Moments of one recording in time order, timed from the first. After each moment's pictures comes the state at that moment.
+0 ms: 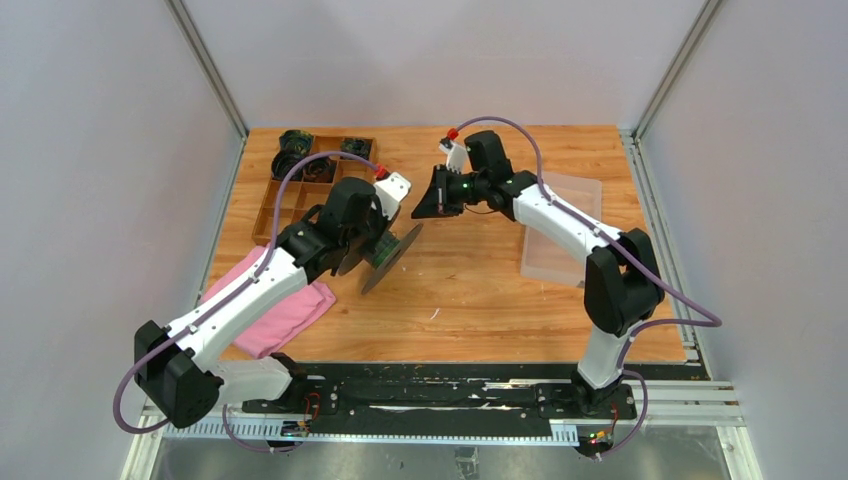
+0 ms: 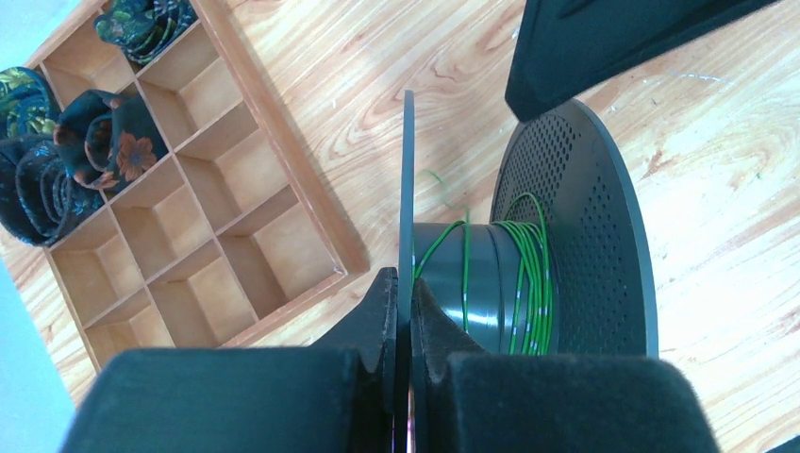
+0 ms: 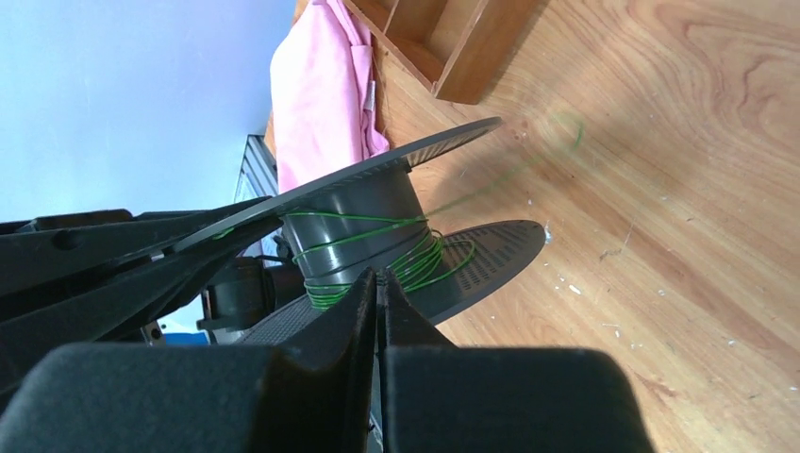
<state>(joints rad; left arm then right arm) -0.65 1.20 1.07 -0.49 -0.18 0.18 0.55 1.79 1.44 -0.27 -0.67 0.61</state>
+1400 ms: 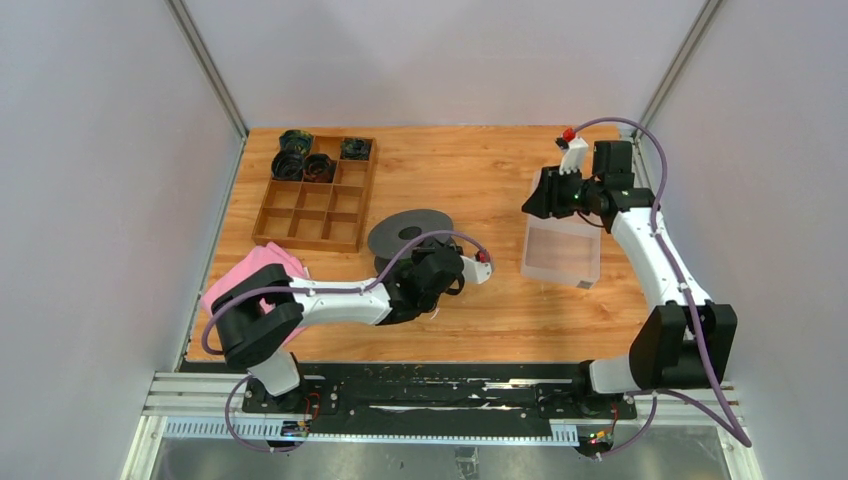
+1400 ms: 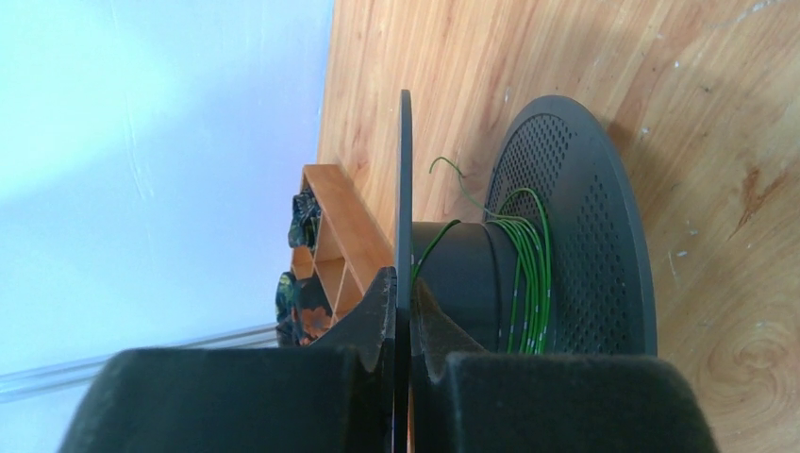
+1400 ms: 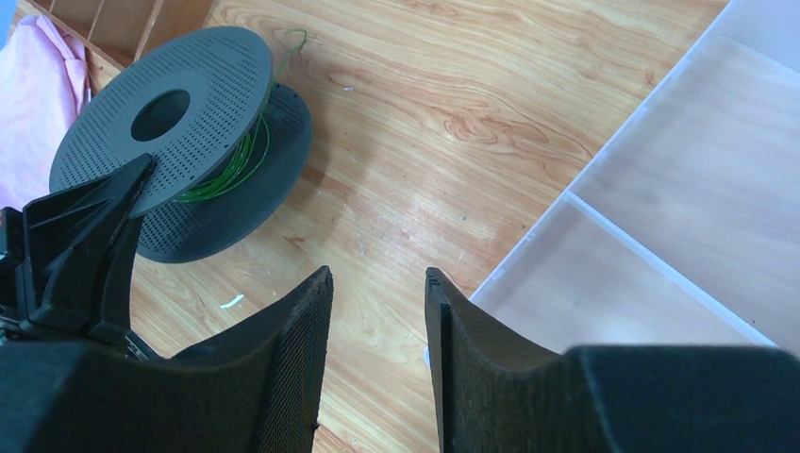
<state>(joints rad) -1.08 1.62 0.89 0.22 -0.73 0.83 0.04 1.39 1.19 -0.53 -0.61 -0.03</state>
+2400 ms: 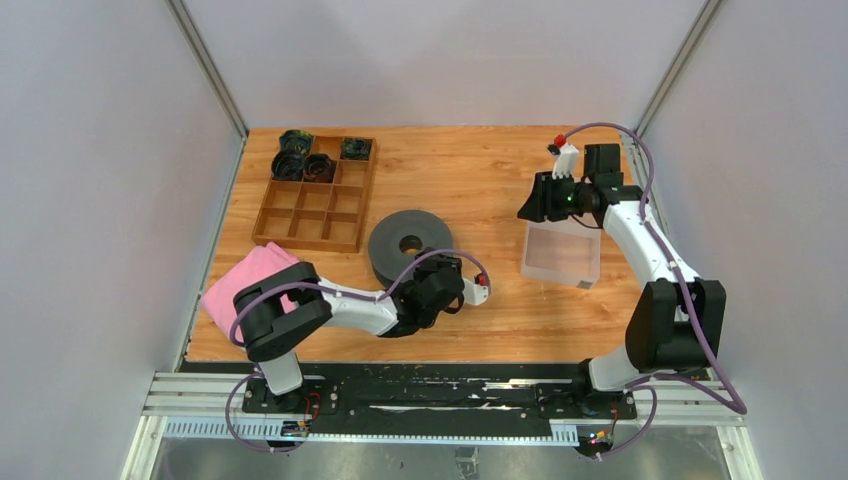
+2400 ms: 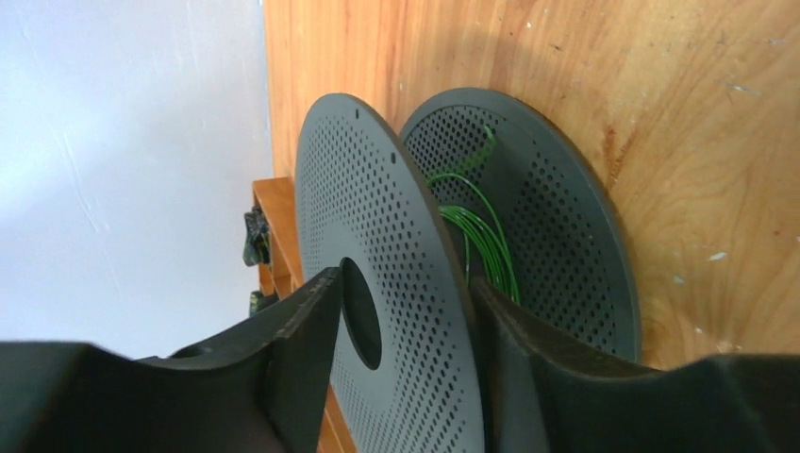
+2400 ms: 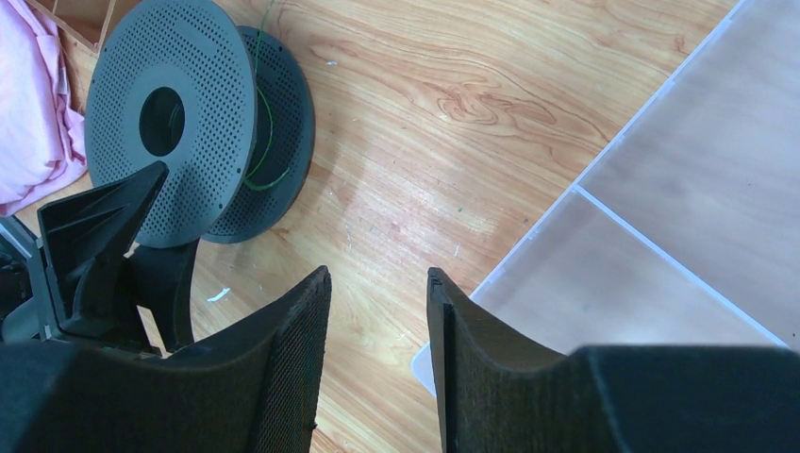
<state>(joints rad) -1.11 1.73 0.76 0.40 -0.70 0.88 0.04 1.49 1.18 -0.51 -0.62 -0.04</state>
